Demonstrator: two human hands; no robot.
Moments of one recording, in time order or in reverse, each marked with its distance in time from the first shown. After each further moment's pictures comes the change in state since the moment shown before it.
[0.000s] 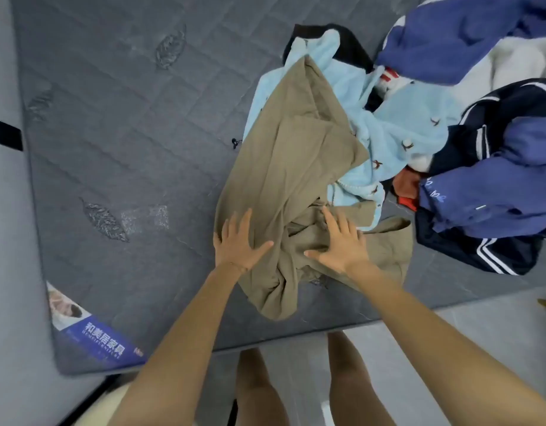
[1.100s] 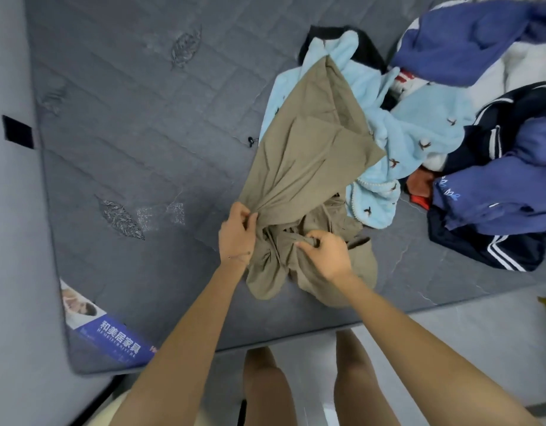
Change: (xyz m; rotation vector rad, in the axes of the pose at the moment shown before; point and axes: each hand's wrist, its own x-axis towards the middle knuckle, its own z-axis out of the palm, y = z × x) left_hand -0.012 -0.031 -0.037 -0.570 0.459 0.086; right_hand -0.023 -0.078 0.034 0.391 0.175 -0.055
